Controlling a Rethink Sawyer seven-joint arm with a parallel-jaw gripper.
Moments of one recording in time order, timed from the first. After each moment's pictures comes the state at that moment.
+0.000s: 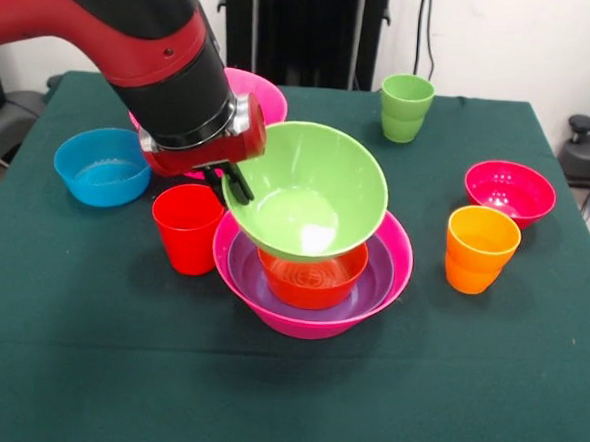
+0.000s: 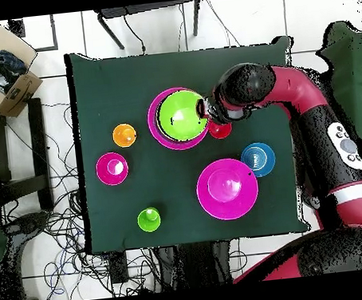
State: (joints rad) arm -0.84 -0.36 0.78 1.27 -0.51 1.21 1.65
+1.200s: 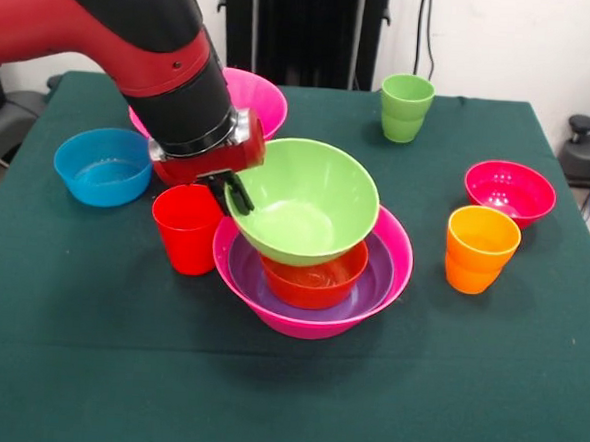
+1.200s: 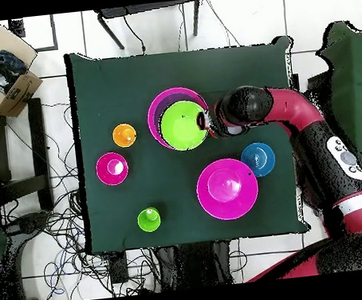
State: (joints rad) arm -0.90 -0.35 0.78 1.41 -0.55 1.03 1.65
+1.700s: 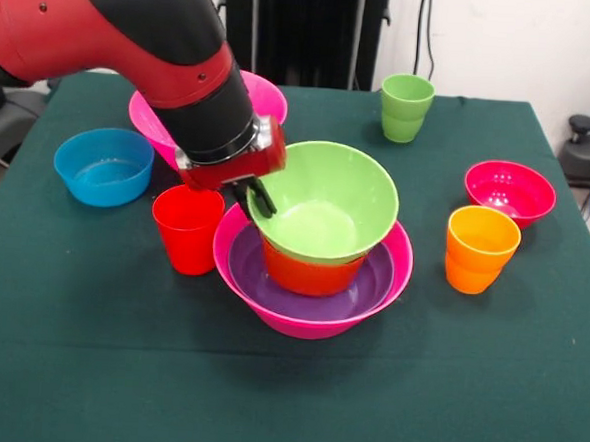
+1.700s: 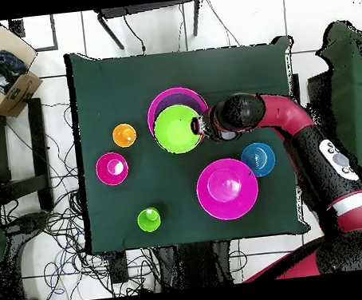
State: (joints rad) arm -0.91 -0.31 0.79 1.45 -0.55 0.97 1.65
